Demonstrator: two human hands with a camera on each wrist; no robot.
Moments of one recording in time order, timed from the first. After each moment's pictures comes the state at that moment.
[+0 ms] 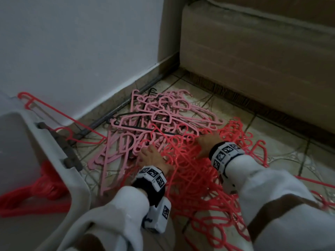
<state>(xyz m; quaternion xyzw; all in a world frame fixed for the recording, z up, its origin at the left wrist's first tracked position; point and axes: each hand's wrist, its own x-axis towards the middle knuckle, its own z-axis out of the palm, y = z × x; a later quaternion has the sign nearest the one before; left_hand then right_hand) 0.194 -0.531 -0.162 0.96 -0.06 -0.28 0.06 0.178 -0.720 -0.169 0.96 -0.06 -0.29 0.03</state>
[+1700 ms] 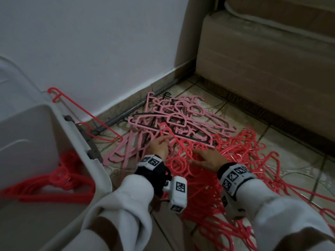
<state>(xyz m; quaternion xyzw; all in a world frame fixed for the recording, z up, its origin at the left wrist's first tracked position) 0.235 -0.520 -0.172 0.78 0.09 -0.18 0.59 0.155 -0.680 -0.167 0.96 -0.02 -0.24 -0.16</state>
